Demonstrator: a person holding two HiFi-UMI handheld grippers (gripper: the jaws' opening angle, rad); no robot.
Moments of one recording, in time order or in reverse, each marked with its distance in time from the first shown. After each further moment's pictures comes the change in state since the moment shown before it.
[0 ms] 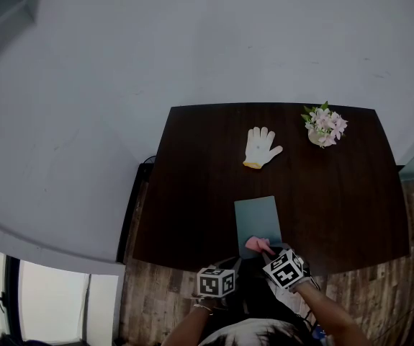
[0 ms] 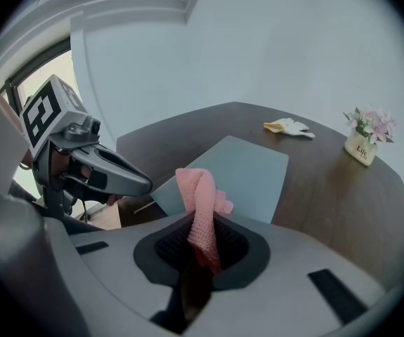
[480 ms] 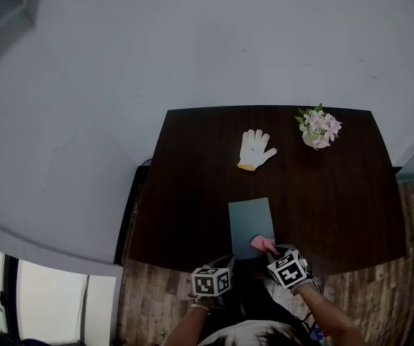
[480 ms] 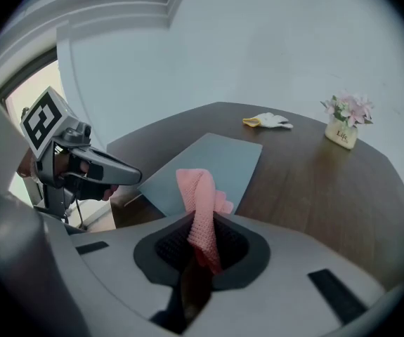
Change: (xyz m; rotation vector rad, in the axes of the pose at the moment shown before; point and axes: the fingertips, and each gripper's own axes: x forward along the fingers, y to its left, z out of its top) left arm 0.002 -0.002 0.008 -0.018 -0.051 0.050; right arm -0.019 -0.029 -0.024 0.111 -0.015 -0.047
